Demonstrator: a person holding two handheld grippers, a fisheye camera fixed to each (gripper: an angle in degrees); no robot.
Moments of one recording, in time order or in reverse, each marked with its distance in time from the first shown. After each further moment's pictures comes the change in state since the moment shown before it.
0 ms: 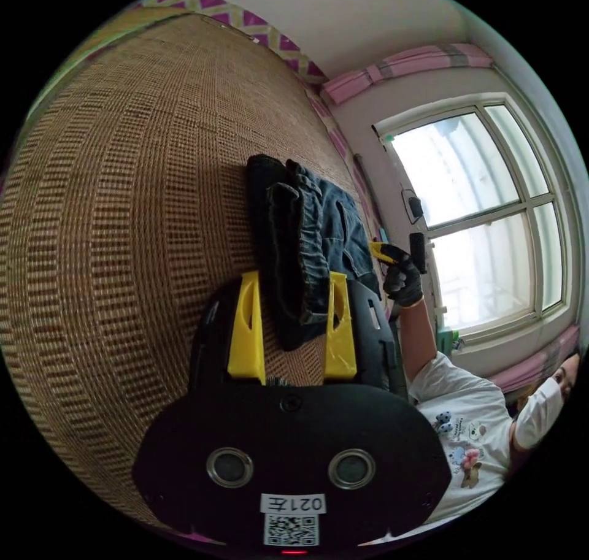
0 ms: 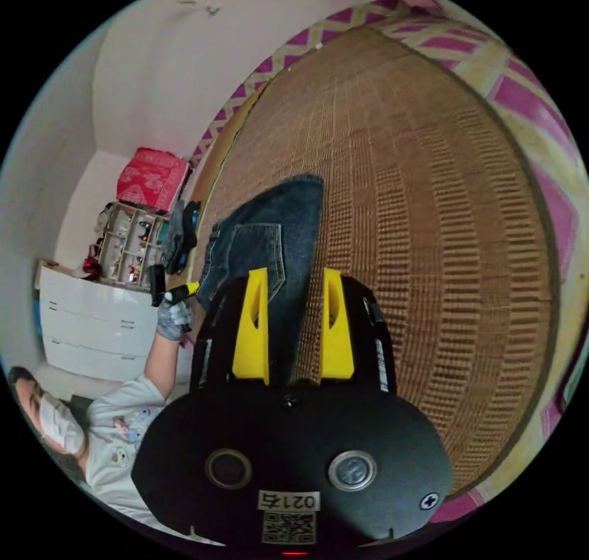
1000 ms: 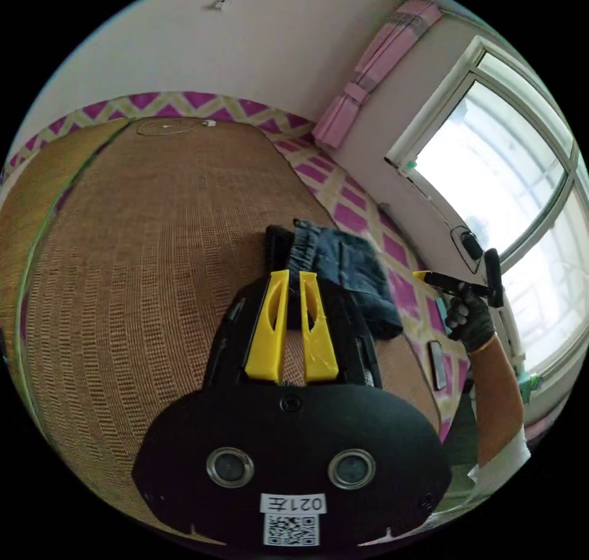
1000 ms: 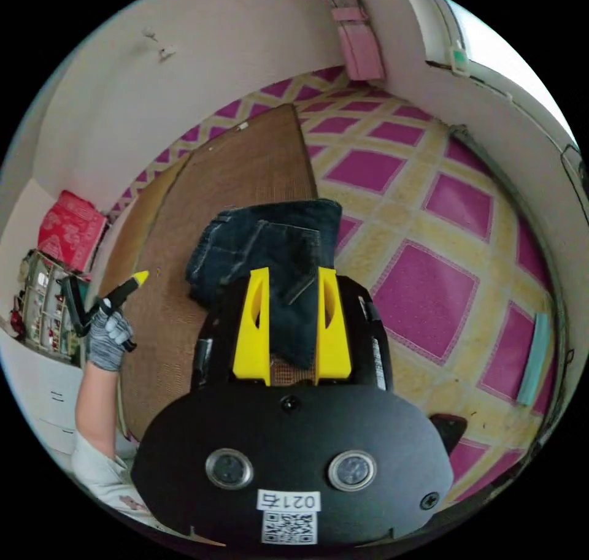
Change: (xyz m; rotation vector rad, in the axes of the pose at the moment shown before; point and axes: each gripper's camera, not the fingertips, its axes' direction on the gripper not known) left arm 0.173 -0.211 0.081 0.232 -0.330 0.255; right arm -0.022 -0.237 -0.101 0.325 0.490 0.029
